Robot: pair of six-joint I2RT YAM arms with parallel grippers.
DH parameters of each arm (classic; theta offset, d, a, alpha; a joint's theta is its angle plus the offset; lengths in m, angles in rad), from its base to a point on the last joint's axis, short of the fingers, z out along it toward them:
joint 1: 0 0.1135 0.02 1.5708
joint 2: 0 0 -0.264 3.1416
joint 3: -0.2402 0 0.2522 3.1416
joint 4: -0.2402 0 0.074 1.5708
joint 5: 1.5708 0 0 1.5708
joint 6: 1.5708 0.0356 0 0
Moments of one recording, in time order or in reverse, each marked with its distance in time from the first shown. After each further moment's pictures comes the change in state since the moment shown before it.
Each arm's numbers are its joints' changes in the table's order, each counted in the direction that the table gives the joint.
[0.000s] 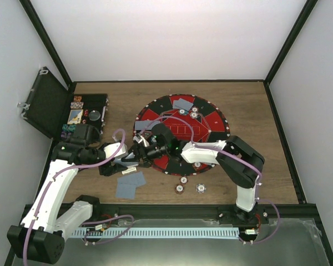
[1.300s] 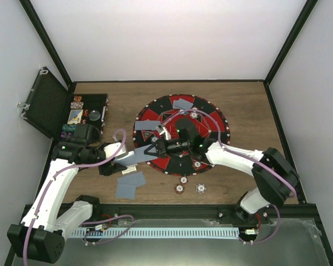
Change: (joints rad) left arm 0.000 -0.008 0.000 0.001 -0.025 0.001; right arm -0.121 0.306 0.163 -0.166 0.081 -0.095
